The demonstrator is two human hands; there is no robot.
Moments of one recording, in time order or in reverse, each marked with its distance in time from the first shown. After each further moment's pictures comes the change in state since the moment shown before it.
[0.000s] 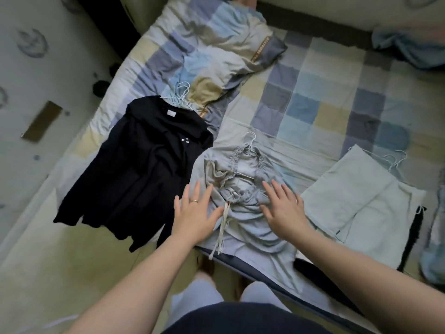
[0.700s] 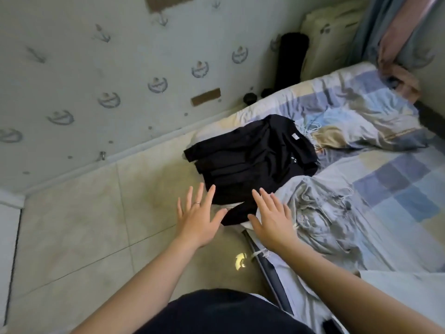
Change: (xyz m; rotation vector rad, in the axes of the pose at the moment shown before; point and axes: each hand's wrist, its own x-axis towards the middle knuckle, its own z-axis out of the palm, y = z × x) left_hand -0.295 -0.111 0.038 -0.343 0.490 -0.558; right_hand -0.163 -0.208 0.032 -0.127 0.017 -0.737
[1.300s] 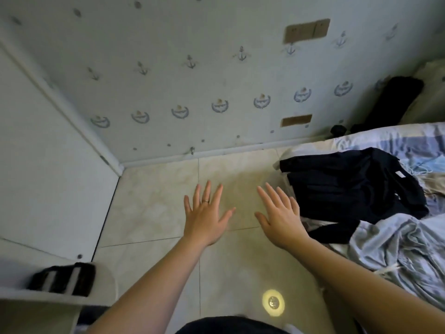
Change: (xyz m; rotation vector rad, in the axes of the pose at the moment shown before) left_hand -0.188 -0.315 -0.105 -0.015 0.213 -0.246; right_hand -0.065 -0.343 0.105 -0.125 0.008 -0.409
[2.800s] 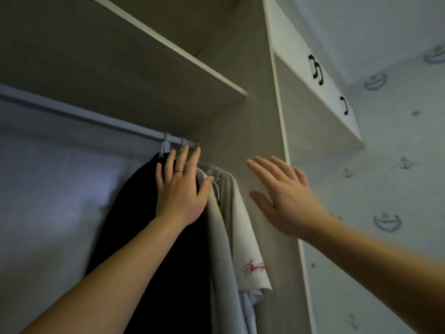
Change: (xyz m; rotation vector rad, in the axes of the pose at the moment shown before) left_hand -0.455 -0.297 -0.651 0.620 1.566 -0.405; right_hand -0.133 -0.700 -0.381 0.169 0.940 -1.294
